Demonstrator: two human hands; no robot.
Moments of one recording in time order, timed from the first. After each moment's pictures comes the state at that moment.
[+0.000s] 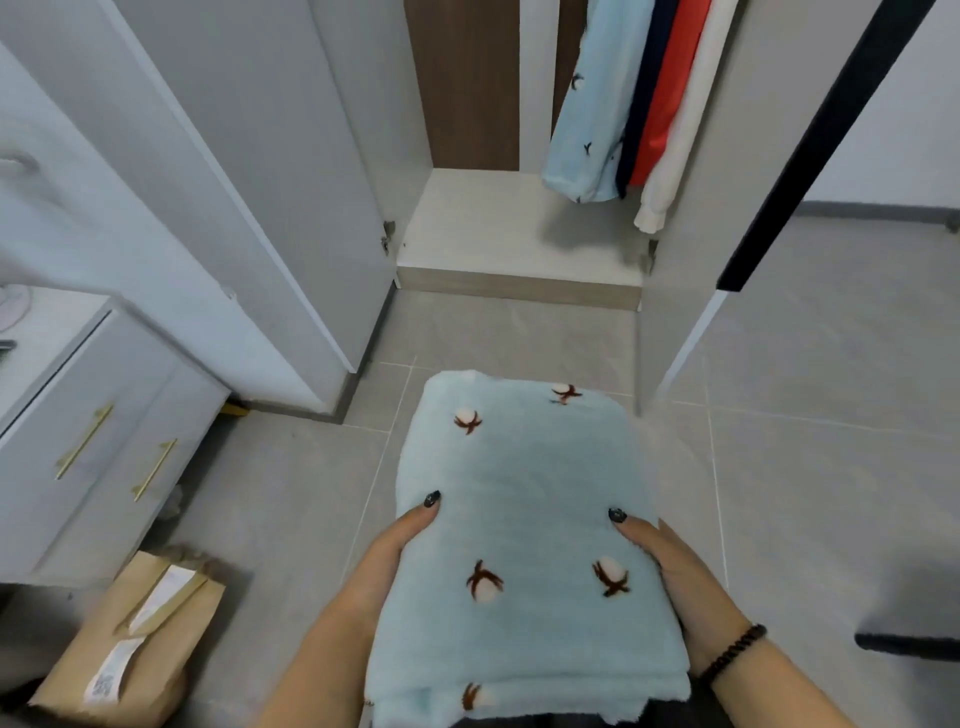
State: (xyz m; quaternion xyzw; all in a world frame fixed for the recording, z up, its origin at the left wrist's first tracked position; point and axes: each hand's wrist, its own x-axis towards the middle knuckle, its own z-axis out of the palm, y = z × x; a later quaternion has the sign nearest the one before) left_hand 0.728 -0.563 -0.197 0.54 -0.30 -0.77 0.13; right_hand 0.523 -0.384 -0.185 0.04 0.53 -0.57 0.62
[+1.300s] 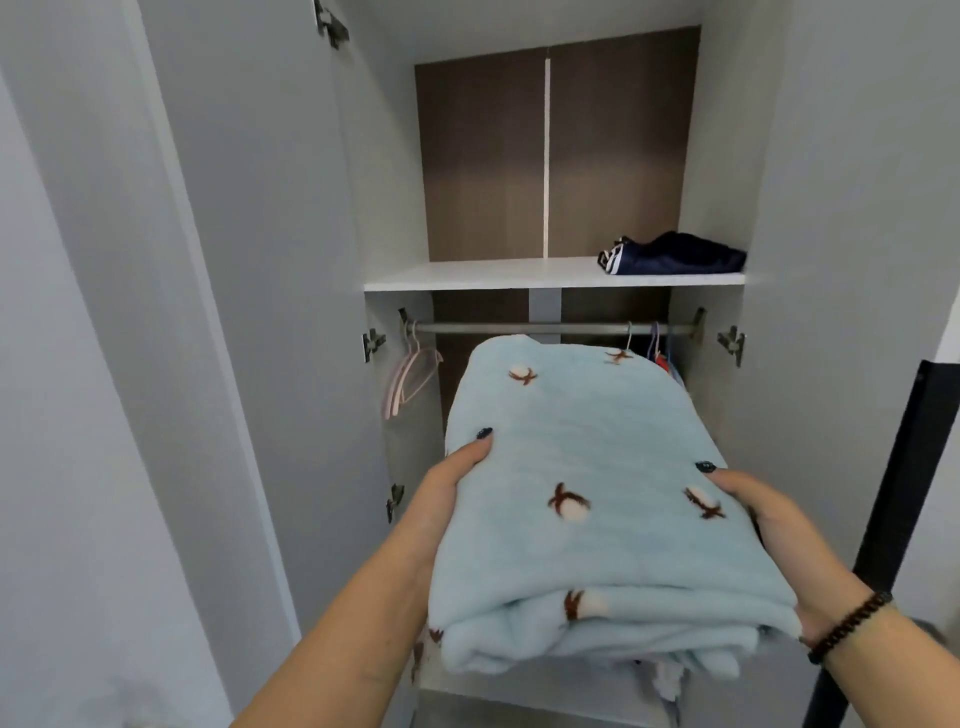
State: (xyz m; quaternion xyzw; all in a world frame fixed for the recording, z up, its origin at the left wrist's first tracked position) left_hand 0.597 -0.812 0.427 0.21 -0.46 -0.82 0.28; right_hand 0.400 -0.630 0.417 -0.21 0.47 -0.72 0.47
